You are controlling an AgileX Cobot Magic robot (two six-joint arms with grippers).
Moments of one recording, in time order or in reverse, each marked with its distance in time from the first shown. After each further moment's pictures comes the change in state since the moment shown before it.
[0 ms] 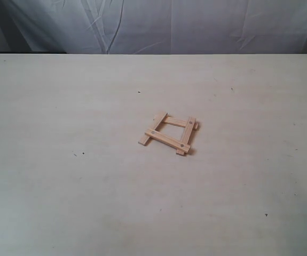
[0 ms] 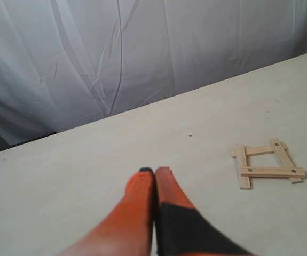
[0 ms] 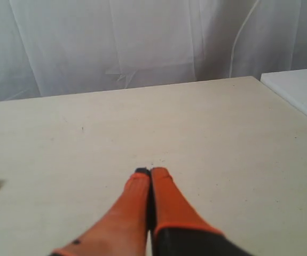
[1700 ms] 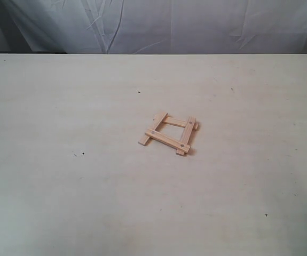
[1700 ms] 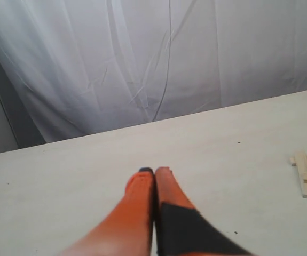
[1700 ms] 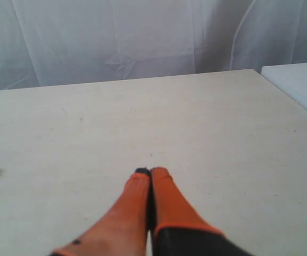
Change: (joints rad) left arm 0.079 -0.306 0.520 0.004 -0.410 -0.002; right arm 0.000 0.000 0.006 0.009 0.023 -0.026
